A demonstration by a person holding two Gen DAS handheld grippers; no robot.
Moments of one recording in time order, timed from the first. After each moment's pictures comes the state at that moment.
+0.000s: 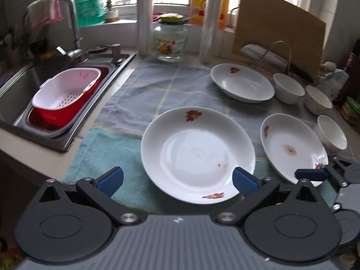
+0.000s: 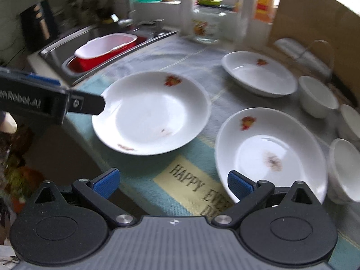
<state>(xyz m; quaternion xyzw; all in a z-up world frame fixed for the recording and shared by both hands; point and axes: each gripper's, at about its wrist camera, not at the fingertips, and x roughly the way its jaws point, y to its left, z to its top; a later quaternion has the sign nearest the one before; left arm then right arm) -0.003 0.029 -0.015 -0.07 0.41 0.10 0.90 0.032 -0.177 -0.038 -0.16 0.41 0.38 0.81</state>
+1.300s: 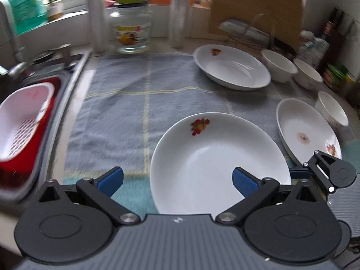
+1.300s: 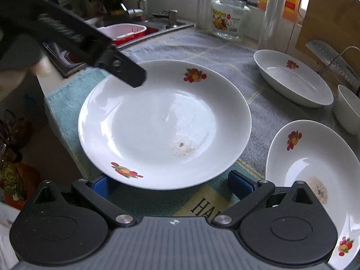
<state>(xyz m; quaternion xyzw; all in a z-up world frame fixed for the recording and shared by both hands) 0.094 0.094 -0.052 -0.01 0.46 -0.08 0.89 0.053 -0.122 -0.091 -0.17 0.39 0.40 0.81</state>
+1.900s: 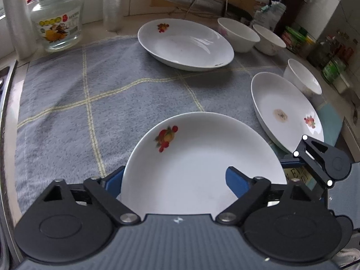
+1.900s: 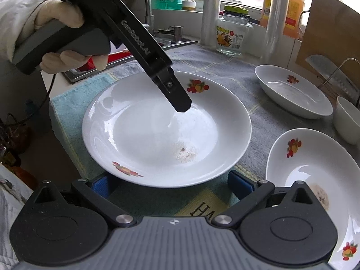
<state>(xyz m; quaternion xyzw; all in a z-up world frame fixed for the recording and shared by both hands) 0.159 0.086 -0.076 0.03 0.51 -0.23 0.83 0.046 -0.129 -0.094 -0.17 0.35 0.42 0.82</state>
